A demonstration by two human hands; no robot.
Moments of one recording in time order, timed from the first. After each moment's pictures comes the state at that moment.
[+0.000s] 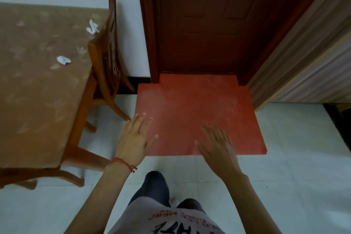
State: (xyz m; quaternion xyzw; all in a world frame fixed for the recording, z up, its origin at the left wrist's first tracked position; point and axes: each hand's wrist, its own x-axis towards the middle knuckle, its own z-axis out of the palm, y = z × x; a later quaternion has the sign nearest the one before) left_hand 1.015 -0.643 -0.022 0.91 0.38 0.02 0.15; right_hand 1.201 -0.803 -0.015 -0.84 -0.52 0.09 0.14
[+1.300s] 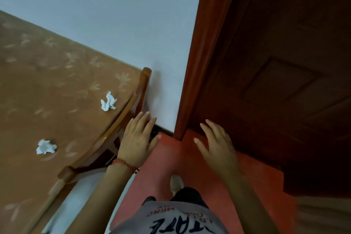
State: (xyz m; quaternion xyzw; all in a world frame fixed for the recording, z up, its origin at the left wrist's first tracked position) left_hand 1.248 -0.162 -0.012 0.81 0.56 0.09 0.13; right_hand 1.473 -0.218 0.003 -0.72 -0.67 0.13 0.13
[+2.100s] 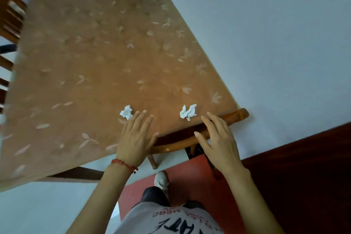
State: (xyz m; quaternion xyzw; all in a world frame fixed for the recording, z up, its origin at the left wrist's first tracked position) left_hand 1.126 -0.170 -0.004 0.53 0.83 0.14 0.06; right_hand 1.322 -0.044 0.017 -0.37 -0.90 0.16 0.14
